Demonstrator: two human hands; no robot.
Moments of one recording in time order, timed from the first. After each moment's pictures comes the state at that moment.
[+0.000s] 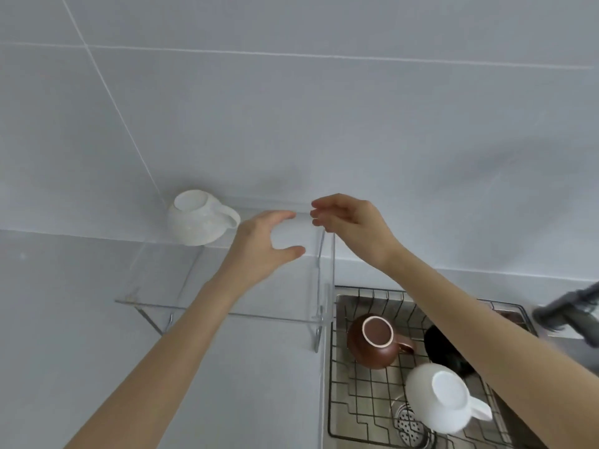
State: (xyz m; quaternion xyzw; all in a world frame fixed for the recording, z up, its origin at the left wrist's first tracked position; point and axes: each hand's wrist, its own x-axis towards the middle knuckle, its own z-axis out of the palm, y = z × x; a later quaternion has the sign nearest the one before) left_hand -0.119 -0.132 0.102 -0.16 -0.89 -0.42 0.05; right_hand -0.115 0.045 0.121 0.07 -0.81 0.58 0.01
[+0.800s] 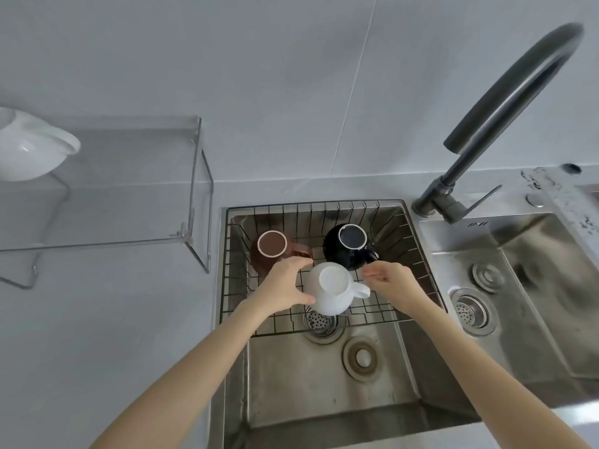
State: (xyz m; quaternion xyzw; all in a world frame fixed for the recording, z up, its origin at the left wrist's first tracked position) left_hand 0.000 0.053 -0.071 -0.25 -0.85 -0.36 -0.29; right_hand 0.084 0.271 -0.057 -0.21 -0.89 0.39 -0.13
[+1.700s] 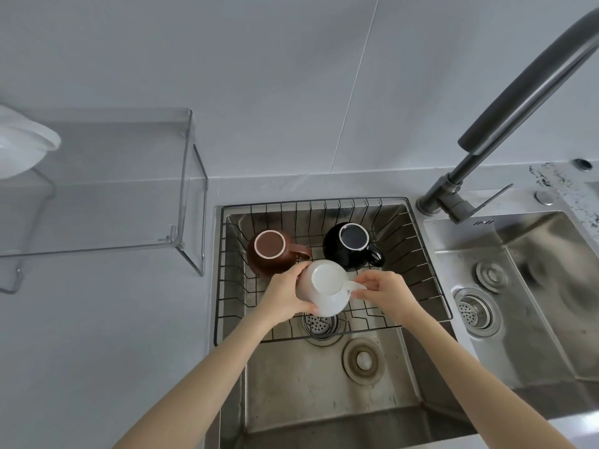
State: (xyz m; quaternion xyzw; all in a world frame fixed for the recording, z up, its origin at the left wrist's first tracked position) left_hand 0.008 0.059 -0.095 -0.19 -0.83 -0.43 -0.31; right_hand 0.083 0.262 -0.075 -0.19 -0.86 0.45 -0.13
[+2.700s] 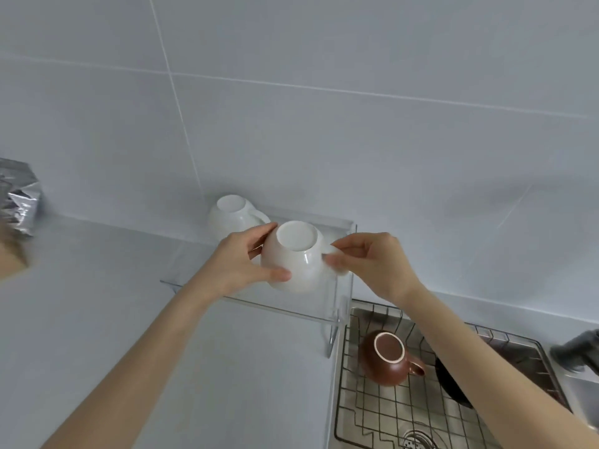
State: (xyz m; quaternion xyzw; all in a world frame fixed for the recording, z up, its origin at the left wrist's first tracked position) left_hand -0.074 -0.191 0.124 -0.14 -0.81 -0.56 -0.05; right_hand -0.067 0.032 0.129 0.09 -0.83 0.55 0.01
